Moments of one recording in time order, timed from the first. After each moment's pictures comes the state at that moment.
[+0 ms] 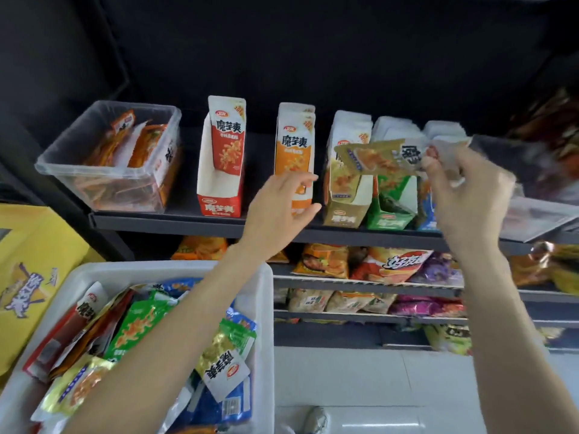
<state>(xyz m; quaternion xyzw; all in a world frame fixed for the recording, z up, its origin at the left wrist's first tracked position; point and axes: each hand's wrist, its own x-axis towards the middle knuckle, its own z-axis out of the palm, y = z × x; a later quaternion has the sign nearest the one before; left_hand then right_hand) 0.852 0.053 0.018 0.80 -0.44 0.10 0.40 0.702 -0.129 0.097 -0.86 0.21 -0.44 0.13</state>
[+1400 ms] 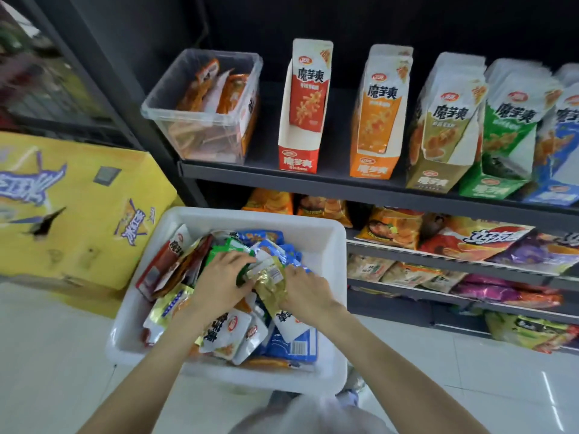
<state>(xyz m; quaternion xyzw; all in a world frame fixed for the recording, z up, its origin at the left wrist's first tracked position) 0.833 0.289 -0.124 0.93 -0.32 -0.05 0.17 0.757 0.118 -0.097 -0.96 0.05 0.23 0.16</state>
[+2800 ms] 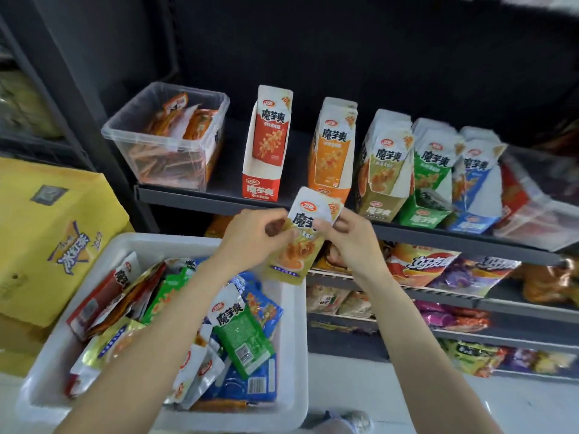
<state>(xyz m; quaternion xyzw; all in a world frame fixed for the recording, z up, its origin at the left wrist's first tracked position) 0.855 0.164 -0.023 0.82 -0.37 -0.03 0.43 0.750 0.011 0.004 -0.76 0.19 -0.15 0.60</state>
